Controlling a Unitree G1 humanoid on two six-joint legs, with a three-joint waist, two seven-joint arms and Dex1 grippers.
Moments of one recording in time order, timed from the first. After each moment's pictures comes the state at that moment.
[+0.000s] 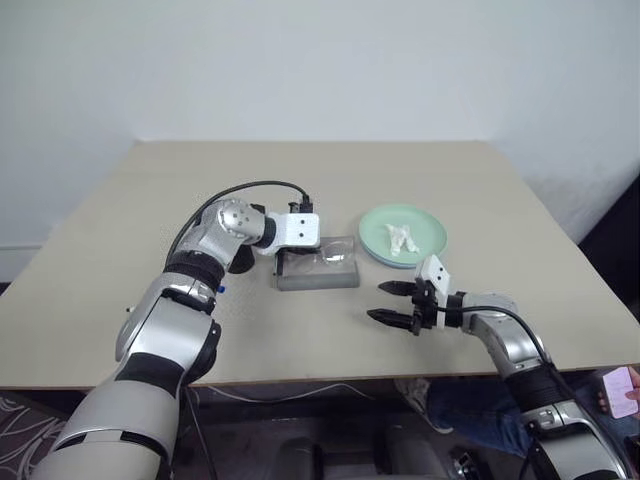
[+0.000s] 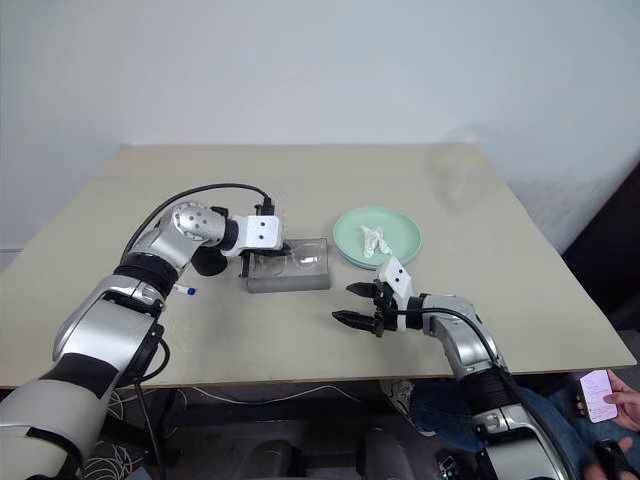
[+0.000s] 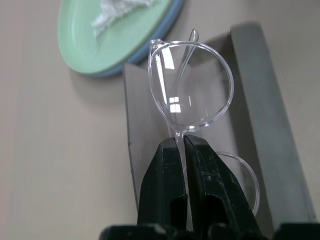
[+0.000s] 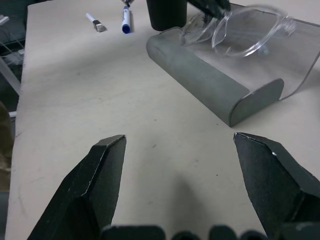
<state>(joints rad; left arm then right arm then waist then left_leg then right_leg) -1.09 0.45 -0.42 1.16 0.35 -0.47 -1.01 -0.38 -0.37 0.17 0.24 0.24 0.26 1.05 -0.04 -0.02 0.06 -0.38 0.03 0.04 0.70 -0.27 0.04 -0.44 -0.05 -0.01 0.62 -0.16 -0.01</state>
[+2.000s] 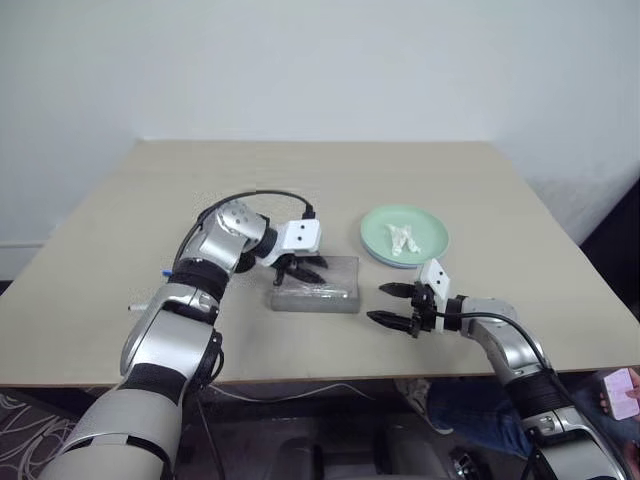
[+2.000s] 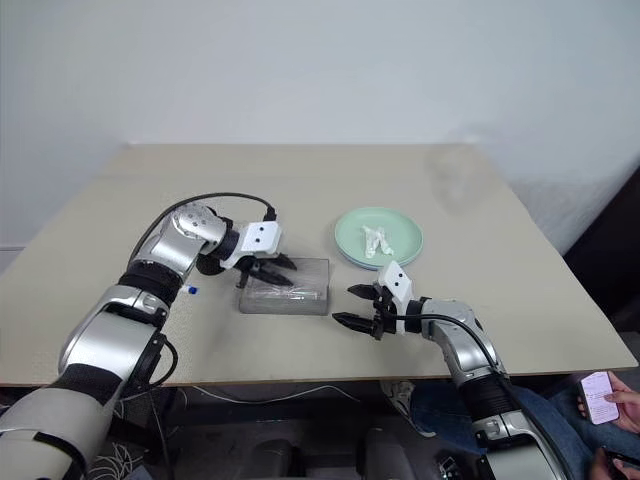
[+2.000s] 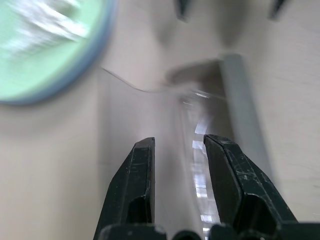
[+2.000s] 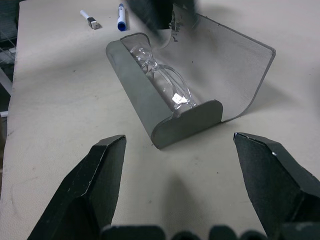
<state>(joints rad) -1.06 0.44 -0.31 0.97 0.21 -0.28 -1.35 -0.35 -0.36 0.18 0.23 0.23 0.24 1.02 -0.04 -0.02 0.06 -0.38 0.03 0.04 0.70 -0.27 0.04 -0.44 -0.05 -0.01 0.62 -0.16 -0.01</state>
